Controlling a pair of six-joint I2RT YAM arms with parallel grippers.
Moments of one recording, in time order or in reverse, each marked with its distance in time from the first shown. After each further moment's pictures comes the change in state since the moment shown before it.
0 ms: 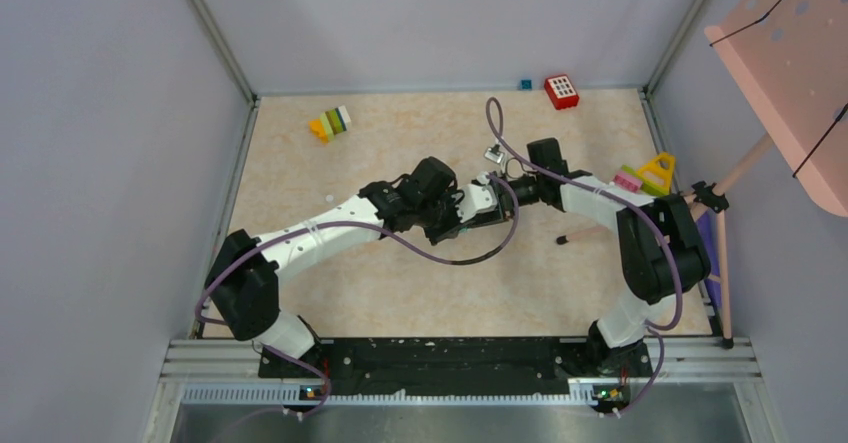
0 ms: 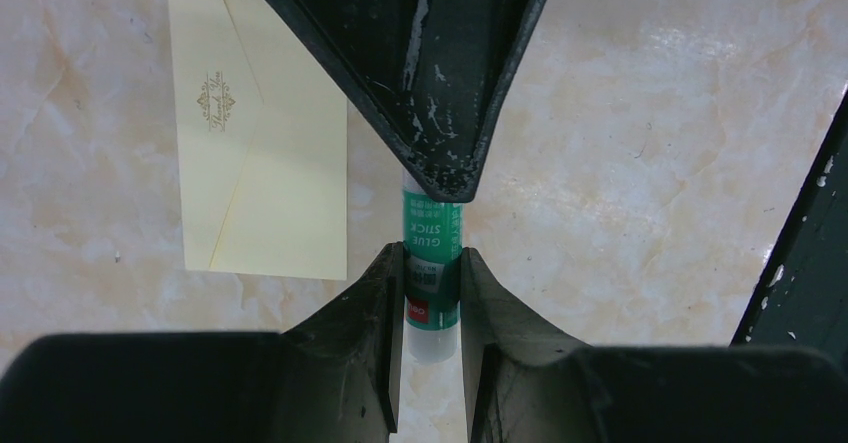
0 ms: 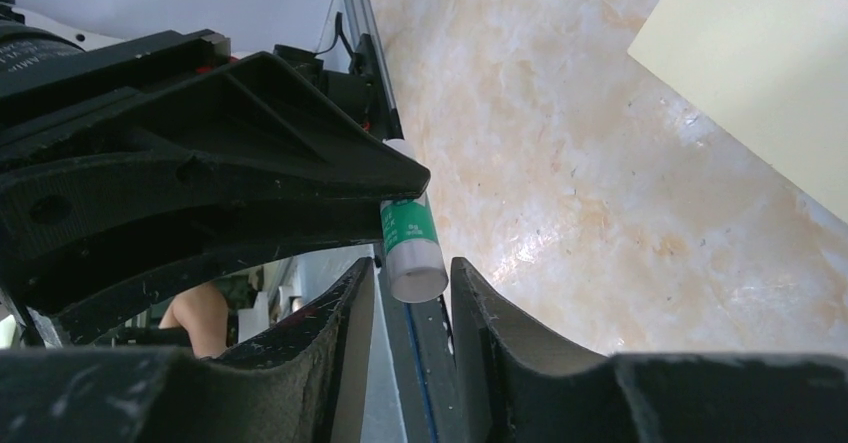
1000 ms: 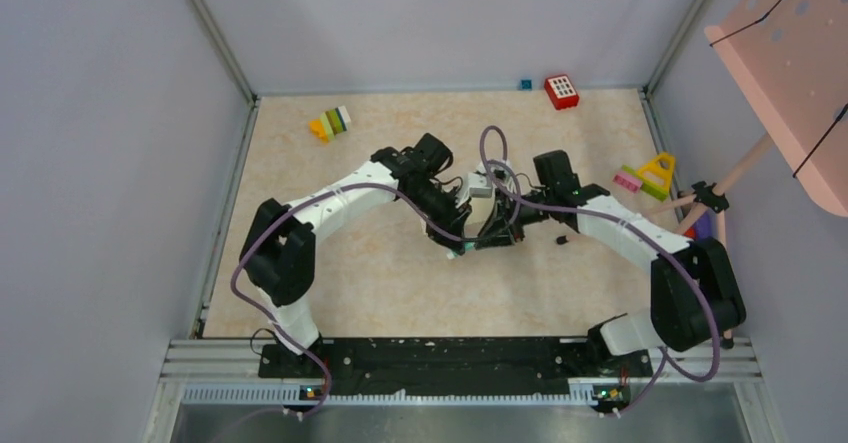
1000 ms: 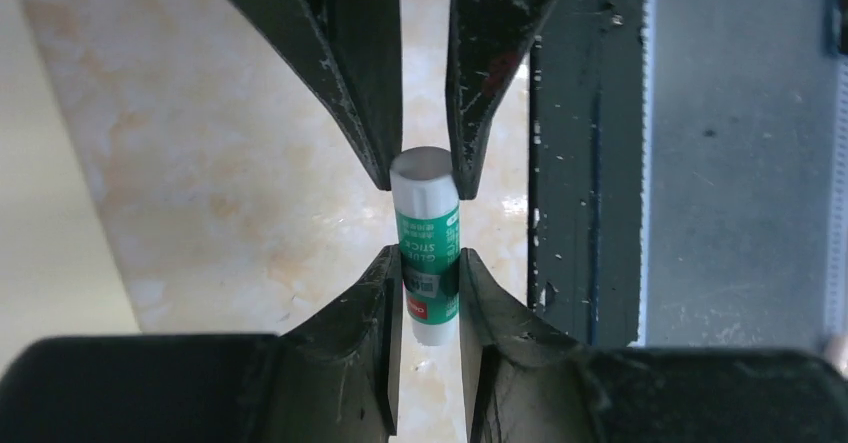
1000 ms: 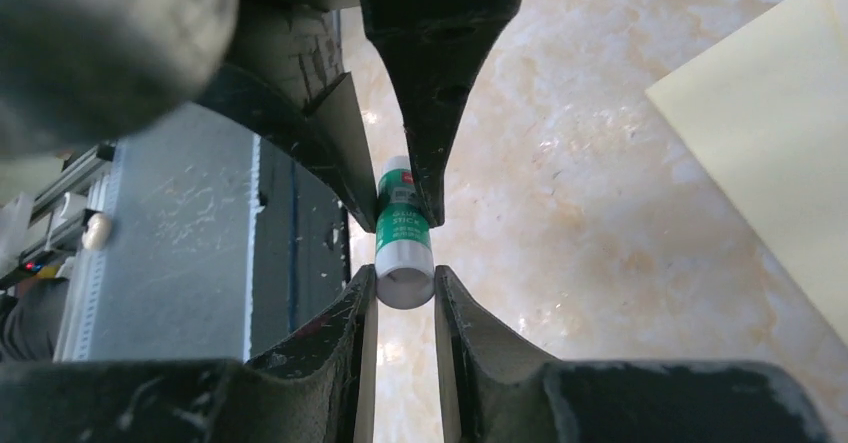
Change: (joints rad) left arm 0.142 0.201 0.204 -0.284 0.582 0.049; right arm 0.064 -0.235 -0.078 -0.188 0.064 -0.561
